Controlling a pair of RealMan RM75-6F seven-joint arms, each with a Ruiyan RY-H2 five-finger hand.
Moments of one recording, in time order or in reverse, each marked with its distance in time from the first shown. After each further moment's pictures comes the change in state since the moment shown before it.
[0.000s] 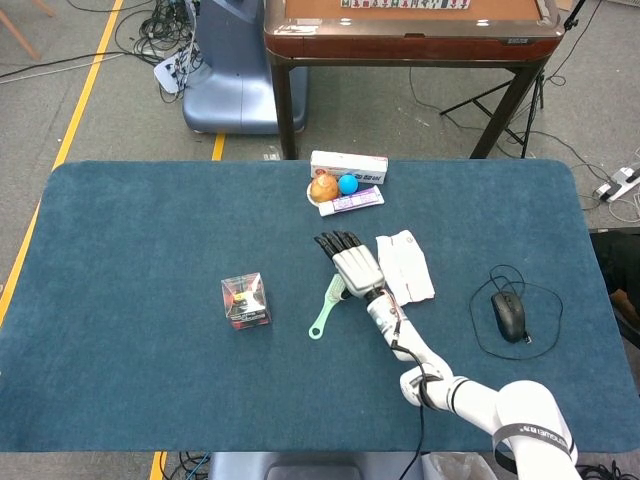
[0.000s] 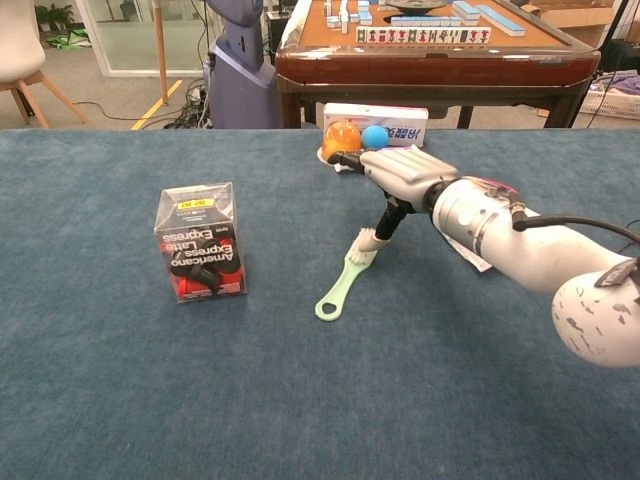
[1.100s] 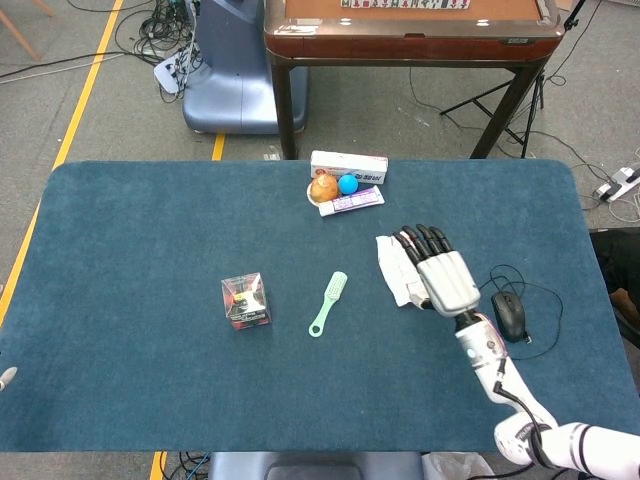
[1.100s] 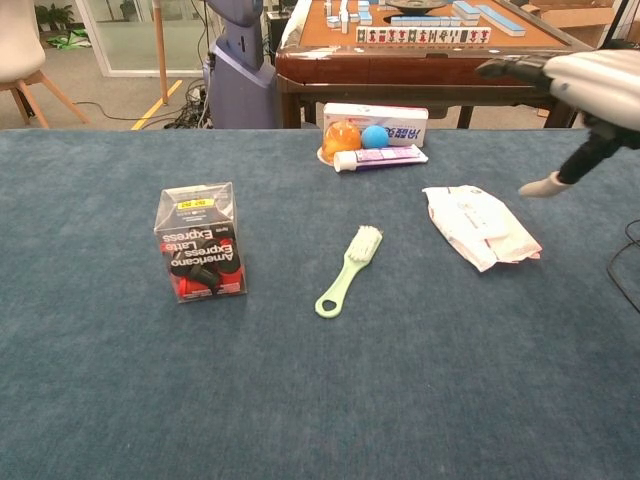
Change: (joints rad) left arm -0.014 -0.006 0.013 -0.028 0.070 0.027 0.025; right arm -0.350 0.605 -0.123 -0.822 -0.011 0.383 -0.318
